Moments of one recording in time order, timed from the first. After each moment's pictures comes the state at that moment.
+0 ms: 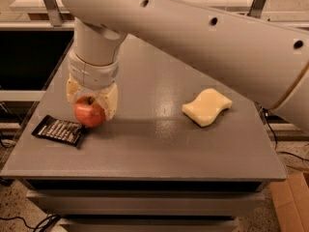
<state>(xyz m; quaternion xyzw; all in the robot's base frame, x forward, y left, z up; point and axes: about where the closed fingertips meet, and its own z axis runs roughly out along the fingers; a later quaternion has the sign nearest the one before) 0.487 0.152 0.872 -0.98 0.14 0.01 0.16</state>
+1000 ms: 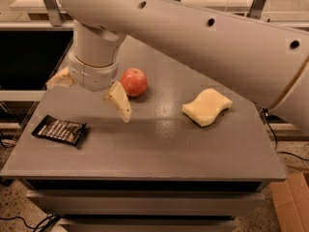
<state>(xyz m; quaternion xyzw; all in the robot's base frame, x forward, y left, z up) 0.487 0.152 0.869 -0.98 0.13 0.01 0.16</state>
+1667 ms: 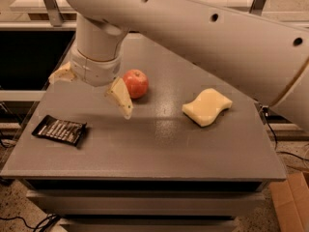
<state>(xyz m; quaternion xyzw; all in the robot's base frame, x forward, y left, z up) 0.493 0.149 0.876 -0.98 0.15 0.01 0.16</state>
